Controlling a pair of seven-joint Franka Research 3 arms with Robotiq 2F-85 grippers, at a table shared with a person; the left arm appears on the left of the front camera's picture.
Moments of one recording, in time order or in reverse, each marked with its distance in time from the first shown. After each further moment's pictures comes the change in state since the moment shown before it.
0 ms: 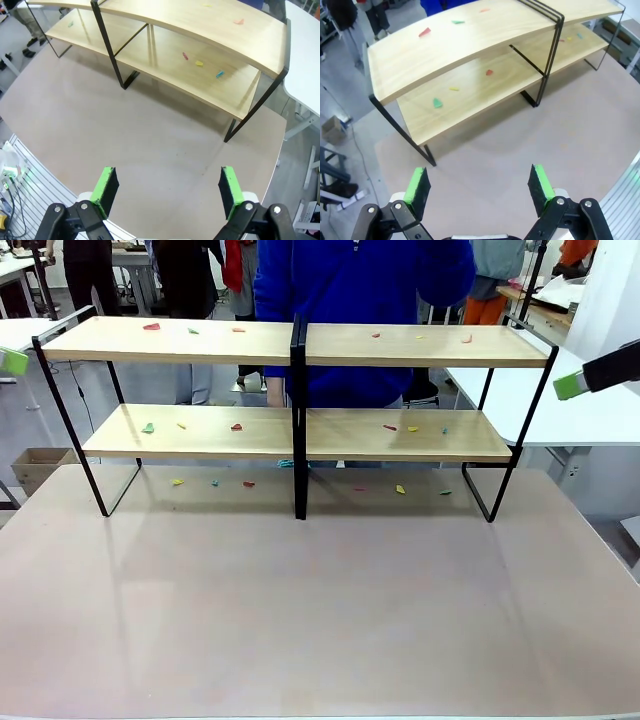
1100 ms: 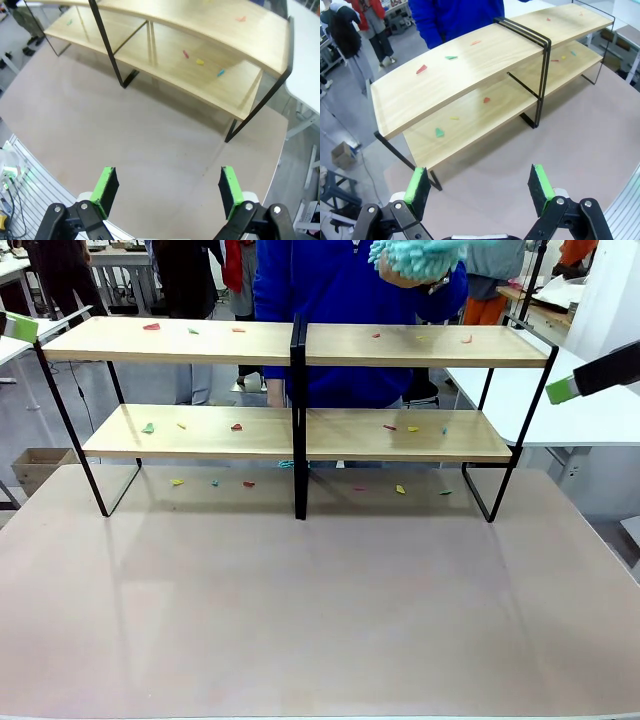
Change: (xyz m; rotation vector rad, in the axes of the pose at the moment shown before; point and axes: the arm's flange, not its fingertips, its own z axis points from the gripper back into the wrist) left arm 0.022 -0.021 0.006 0.020 -0.103 -0.071; right arm 0.002 -0.002 -0.006 0.003 -0.003 -0.001
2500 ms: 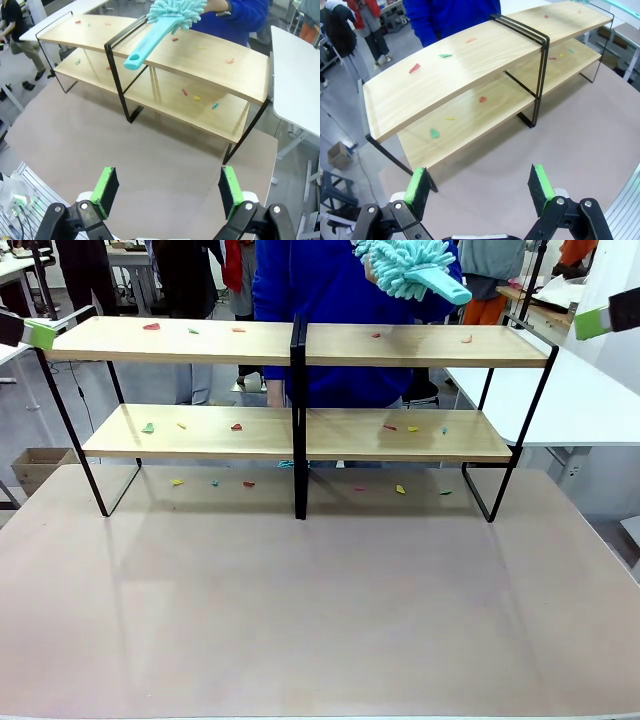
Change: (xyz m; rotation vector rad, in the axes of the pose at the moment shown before) left arm 0.000 -0.001 -0.015 -0.020 0.010 0.003; right arm 0.012 0.037 0.057 -0.051 -0.174 -0.051
